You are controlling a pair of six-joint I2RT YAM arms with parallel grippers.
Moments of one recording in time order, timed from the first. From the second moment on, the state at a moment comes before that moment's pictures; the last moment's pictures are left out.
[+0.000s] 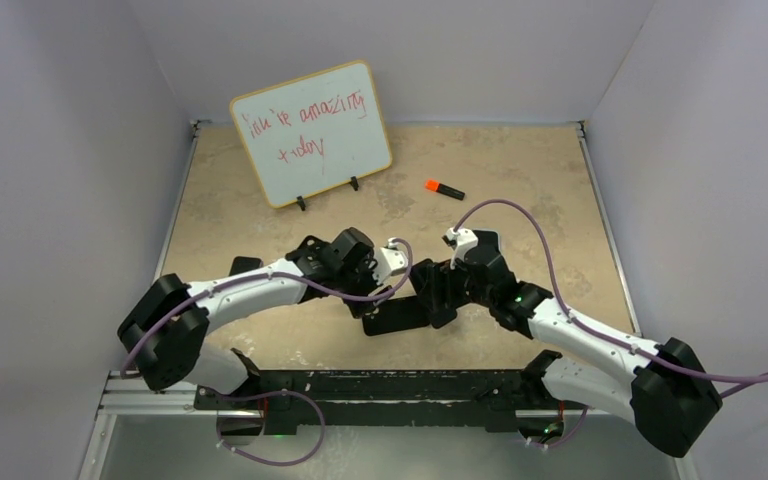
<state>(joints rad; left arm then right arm) -0.84 1.45 0.82 -0.36 0.16 0.26 0.70 1.03 0.47 -0.12 -0.10 0.40</state>
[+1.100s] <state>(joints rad) -0.25 1.05 0.74 -0.45 0.45 -0.52 0.83 1.29 0.73 -0.09 -0.44 -0.29</state>
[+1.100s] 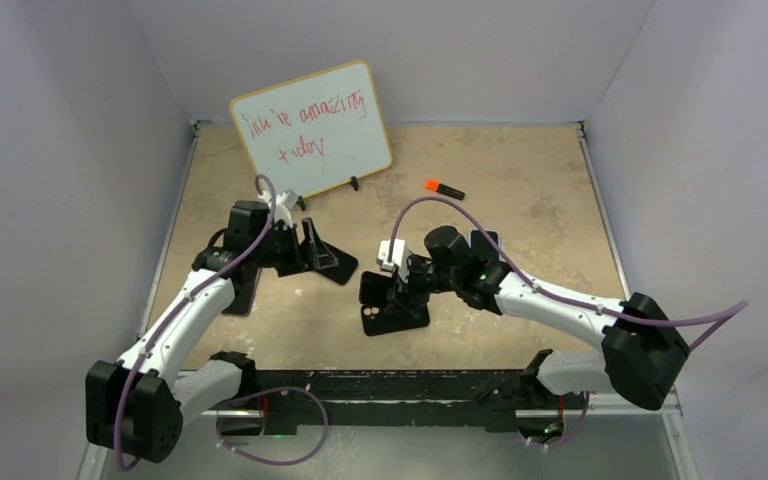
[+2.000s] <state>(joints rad) -0.25 1.13 0.62 -0.37 0.64 -0.51 0.83 1.49 0.75 -0.16 -0.58 -0.63</state>
